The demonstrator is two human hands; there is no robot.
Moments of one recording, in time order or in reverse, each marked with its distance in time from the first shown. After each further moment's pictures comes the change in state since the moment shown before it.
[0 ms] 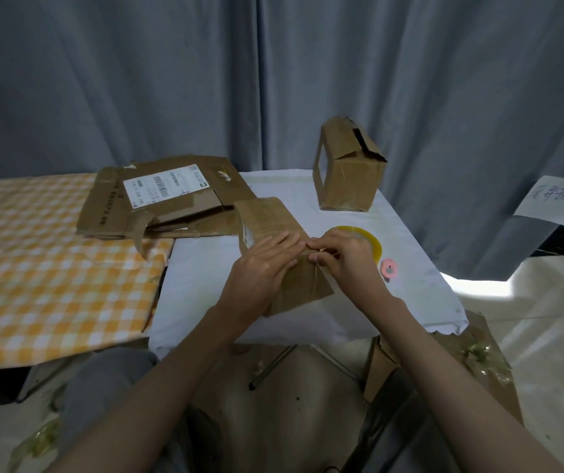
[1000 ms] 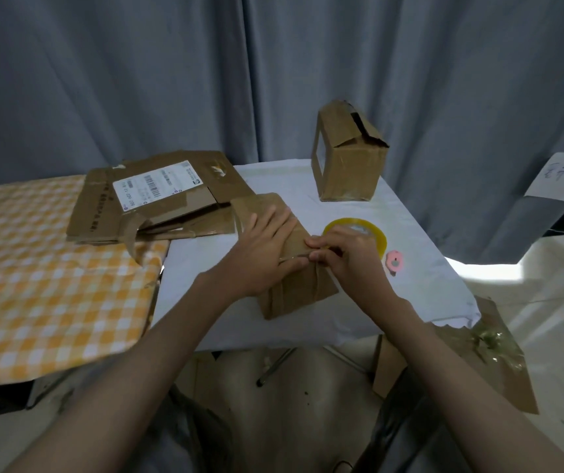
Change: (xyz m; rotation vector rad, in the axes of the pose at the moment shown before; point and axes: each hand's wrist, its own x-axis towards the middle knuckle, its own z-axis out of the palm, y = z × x) left_hand 0.044 -0.011 -0.011 0.167 -0.607 -0.183; right_hand -0.003 0.018 0.009 0.092 0.108 -0.031
